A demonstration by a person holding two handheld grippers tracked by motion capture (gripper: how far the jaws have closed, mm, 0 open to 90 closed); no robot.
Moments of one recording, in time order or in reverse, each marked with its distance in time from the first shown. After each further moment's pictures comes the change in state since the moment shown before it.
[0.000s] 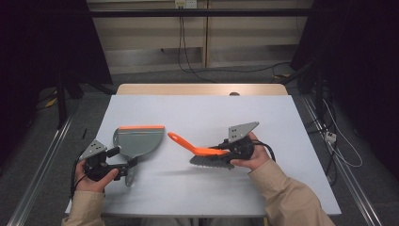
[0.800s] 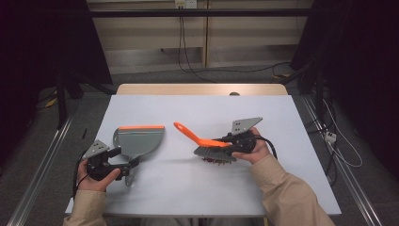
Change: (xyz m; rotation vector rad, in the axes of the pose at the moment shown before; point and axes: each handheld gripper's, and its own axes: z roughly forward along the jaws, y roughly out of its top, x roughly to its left) left arm -0.002 0.000 0.004 0.025 0.010 0.010; right arm -0.025 -0.007 -0.007 -0.032 -0.105 0.046
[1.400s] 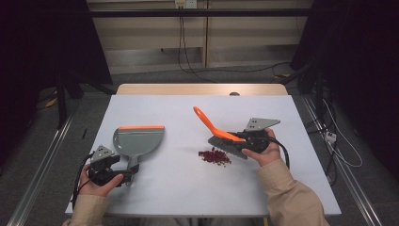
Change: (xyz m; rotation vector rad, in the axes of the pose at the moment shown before) left arm -0.010 -0.011 -0.002 0.133 0.095 0.004; right arm 0.003 -0.011 -0.034 -0.047 -0.244 0.107
